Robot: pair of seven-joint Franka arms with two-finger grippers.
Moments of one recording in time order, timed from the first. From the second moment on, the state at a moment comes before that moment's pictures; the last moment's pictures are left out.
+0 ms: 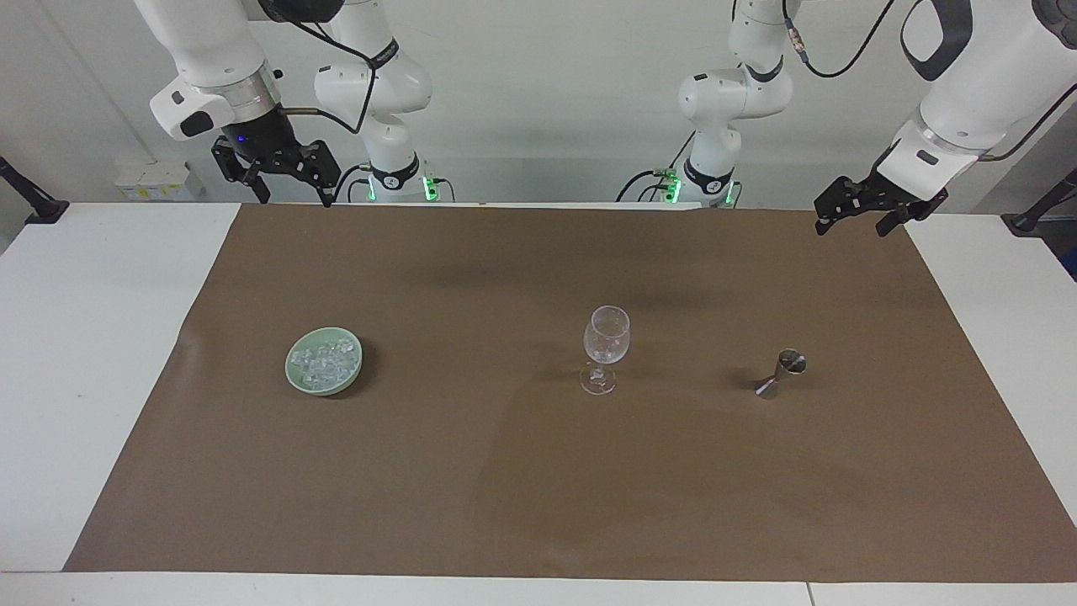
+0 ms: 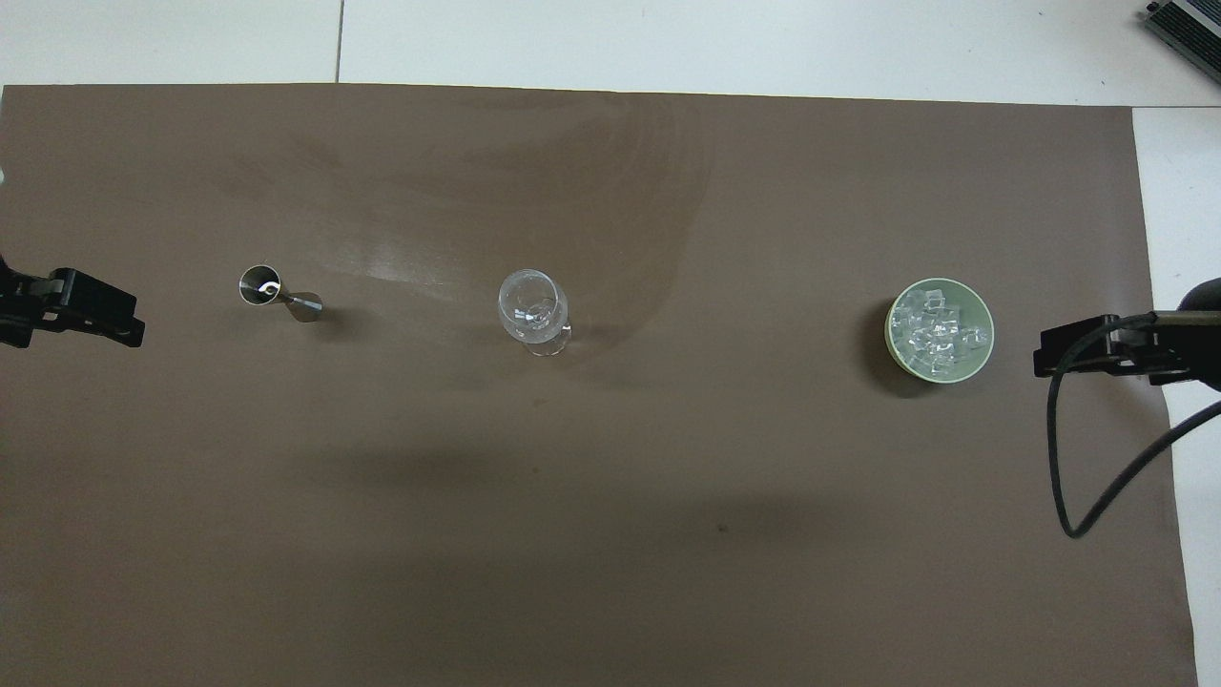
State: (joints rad) left arm 0.08 0.06 -0.12 -1.48 -0.02 1.40 0.02; right arm 0.05 -0.10 -0.03 -1.64 0.00 1.49 0.11
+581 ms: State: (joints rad) left arm 0.14 0.07 -0.12 -1.46 -0.10 1.33 -0.10; right arm 0.05 -0.10 -0.03 -1.64 0.00 1.49 0.11
